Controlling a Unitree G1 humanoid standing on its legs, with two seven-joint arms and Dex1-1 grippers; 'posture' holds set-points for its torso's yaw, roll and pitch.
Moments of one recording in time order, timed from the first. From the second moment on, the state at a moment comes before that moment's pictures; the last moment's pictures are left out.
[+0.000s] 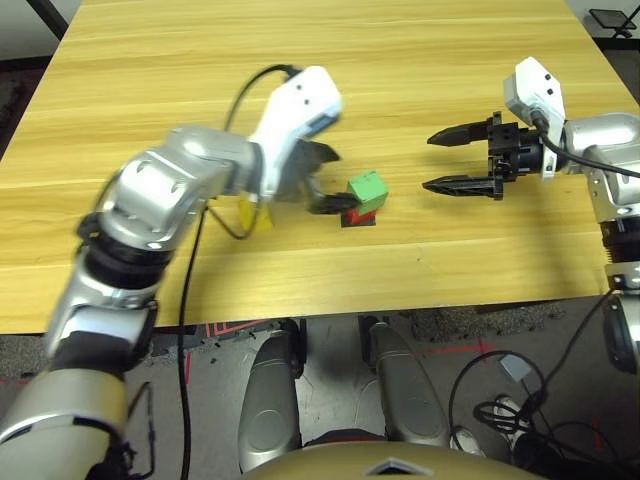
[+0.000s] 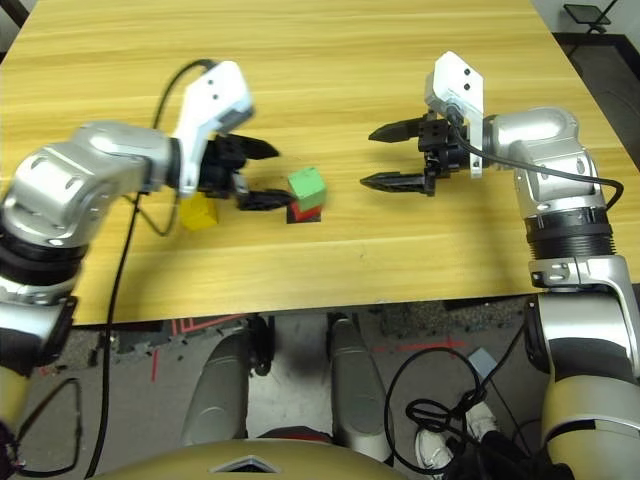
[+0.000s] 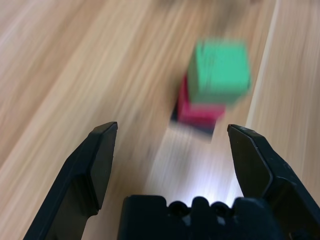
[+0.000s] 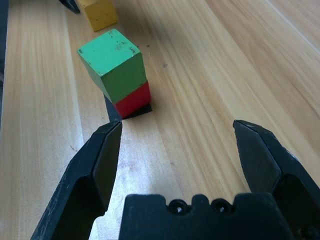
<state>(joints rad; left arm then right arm) -0.81 0.90 -0.25 -0.29 -0.42 0.98 -1.01 -0.88 -0.76 0.07 0.38 0.26 0.30 1.43</state>
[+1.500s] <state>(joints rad) -0.99 0.85 -0.31 -0.11 -0.20 0.84 -1.18 -0.97 -0.71 0.08 0.51 0.23 0.24 1.43</state>
